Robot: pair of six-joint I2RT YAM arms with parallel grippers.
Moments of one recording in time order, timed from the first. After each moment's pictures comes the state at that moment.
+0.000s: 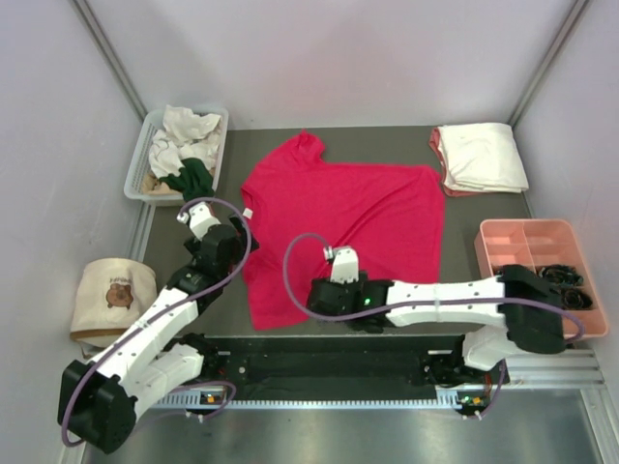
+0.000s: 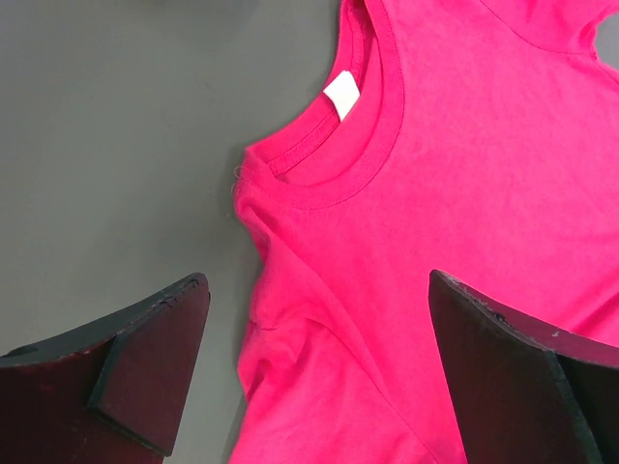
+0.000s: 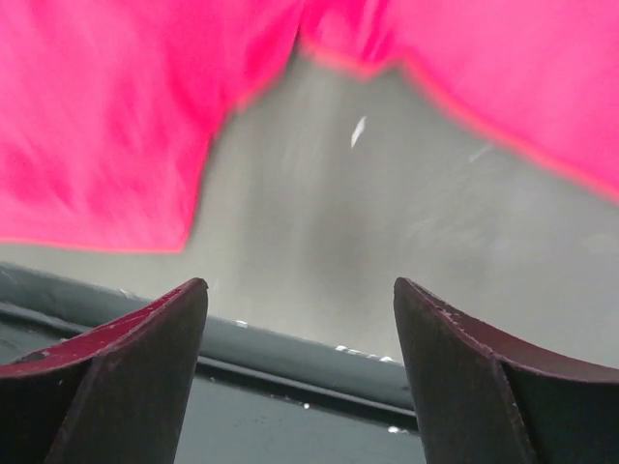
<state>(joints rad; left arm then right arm) -0.44 0.88 0.55 -0.24 -0.51 -0.73 1.35 1.51 0.95 -0.58 0.56 1.02</state>
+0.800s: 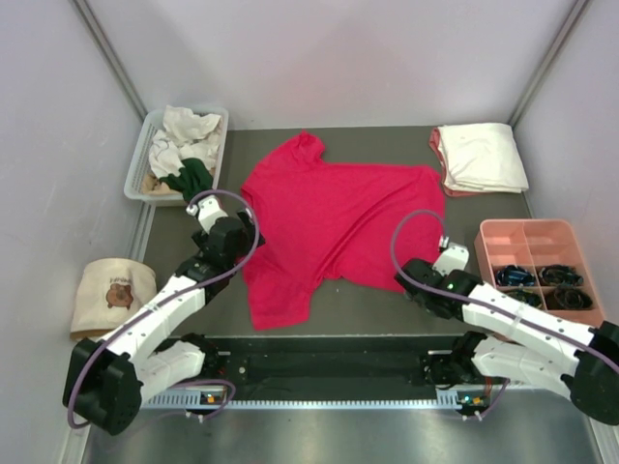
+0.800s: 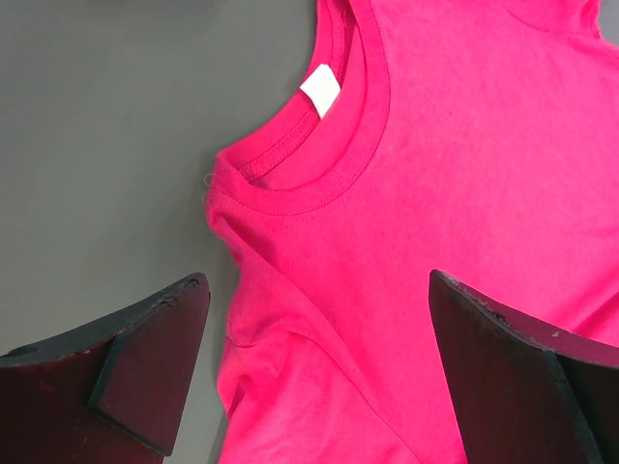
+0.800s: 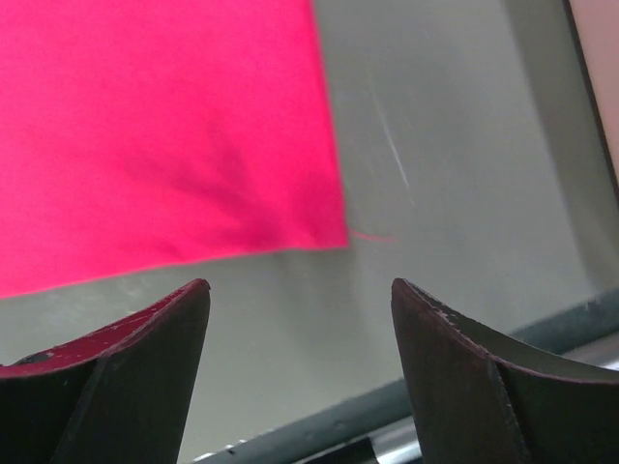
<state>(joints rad) -0.44 1.01 0.59 -0.18 -0.48 -0.71 0.82 0.97 0.56 -0.89 0.65 1.14</state>
